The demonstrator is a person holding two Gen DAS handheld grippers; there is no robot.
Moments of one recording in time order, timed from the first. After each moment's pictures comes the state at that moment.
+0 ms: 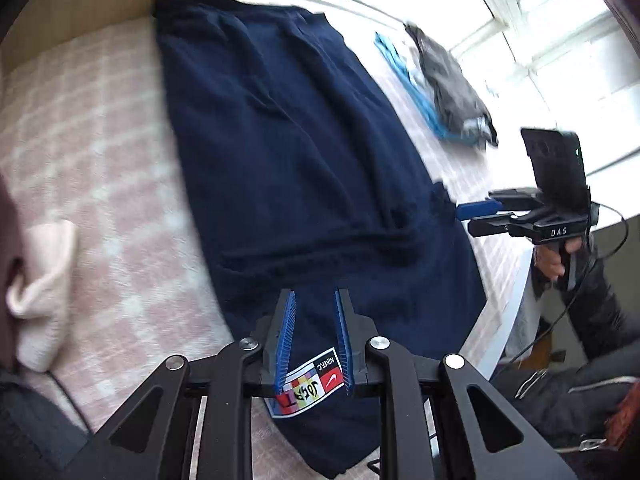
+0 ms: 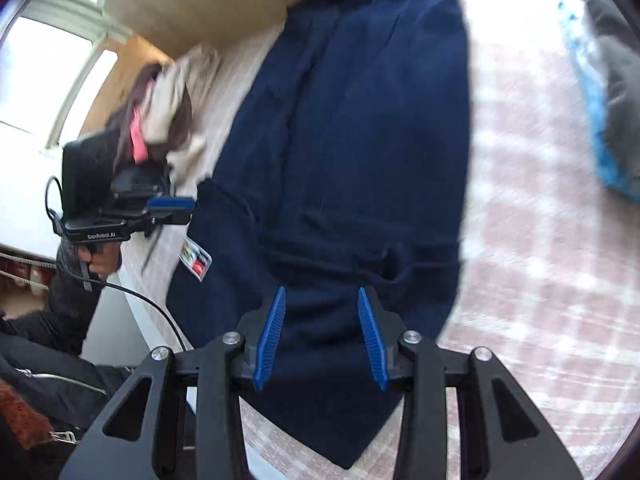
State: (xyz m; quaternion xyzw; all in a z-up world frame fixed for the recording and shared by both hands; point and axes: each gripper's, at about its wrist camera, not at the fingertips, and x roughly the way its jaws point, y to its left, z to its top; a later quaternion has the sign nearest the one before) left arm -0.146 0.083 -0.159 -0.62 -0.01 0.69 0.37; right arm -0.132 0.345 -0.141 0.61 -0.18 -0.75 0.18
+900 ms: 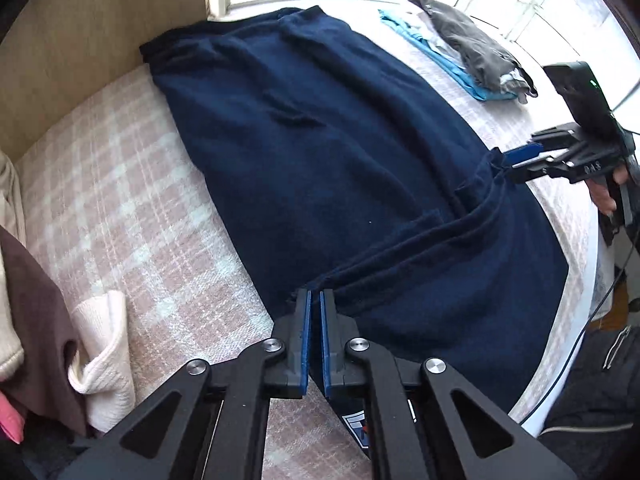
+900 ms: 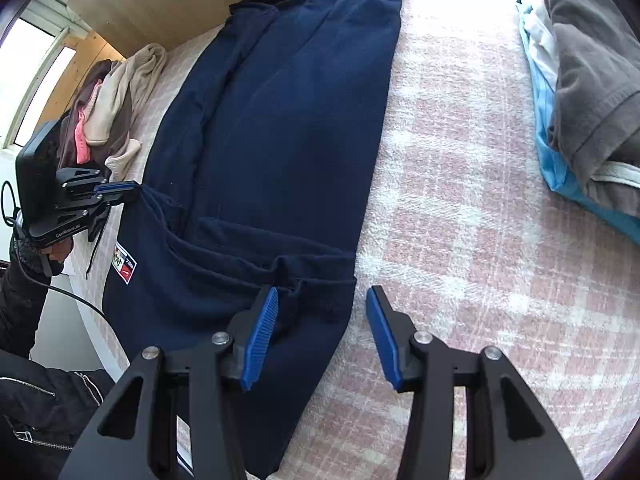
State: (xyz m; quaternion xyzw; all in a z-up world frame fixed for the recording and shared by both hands) left arm -0.171 0.039 -0.132 -0.56 0.14 0.74 0.34; right arm -0.140 0.372 -0.155 0.61 -0.14 -0.77 0.13
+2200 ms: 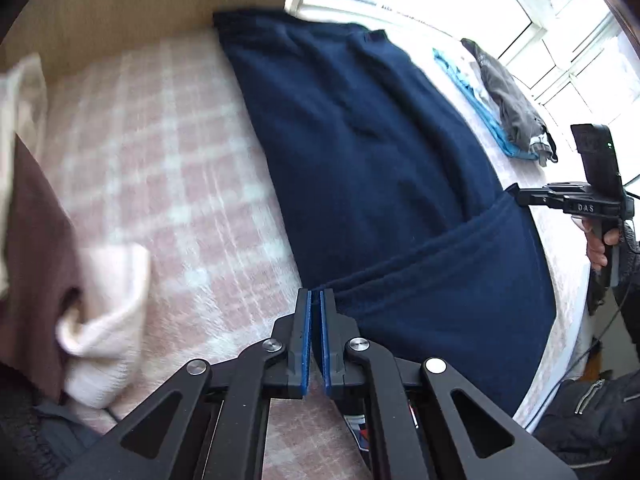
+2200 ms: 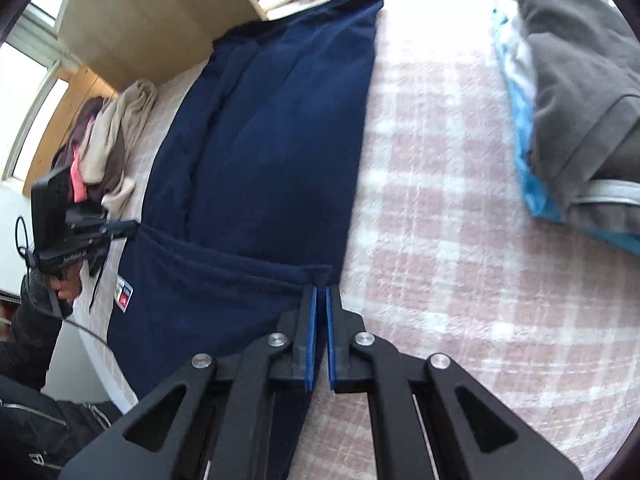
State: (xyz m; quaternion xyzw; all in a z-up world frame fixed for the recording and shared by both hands) left arm -0.157 0.041 -0.173 -0.58 0.03 0.75 0.30; right arm -0.145 0.378 -0.153 0.59 -0.13 -0.79 0.10
